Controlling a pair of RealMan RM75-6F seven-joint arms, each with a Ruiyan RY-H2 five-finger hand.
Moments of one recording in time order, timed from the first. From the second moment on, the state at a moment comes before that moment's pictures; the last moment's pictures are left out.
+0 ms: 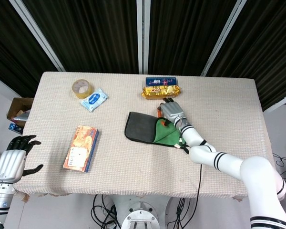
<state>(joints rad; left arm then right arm) -0.09 -1.13 -0.01 -1.70 1.49 1.47 0.10 1.14 -1.68 0.16 -1.02 -0.69 0.53 -0.23</state>
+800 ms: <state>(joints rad) -0.10 -1.14 -0.01 -1.72 1.51 1.45 0.13 0.81 -1.43 -0.04 -1.36 -1.27 0.84 -0.11</state>
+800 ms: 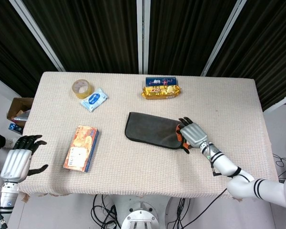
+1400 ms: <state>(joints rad) -0.10 -1.14 -0.01 -1.73 1.51 1.45 0.13 0.73 -1.50 -0.05 -1.13 -1.50 1.04 -0.07</state>
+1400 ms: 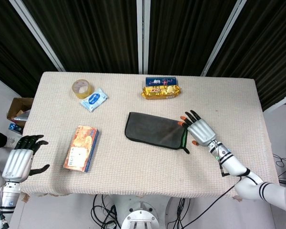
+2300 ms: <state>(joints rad) -0.10 -1.14 -0.01 -1.72 1.51 1.45 0.10 0.70 -1.84 -0.09 -0.52 -1.72 1.27 0.26</state>
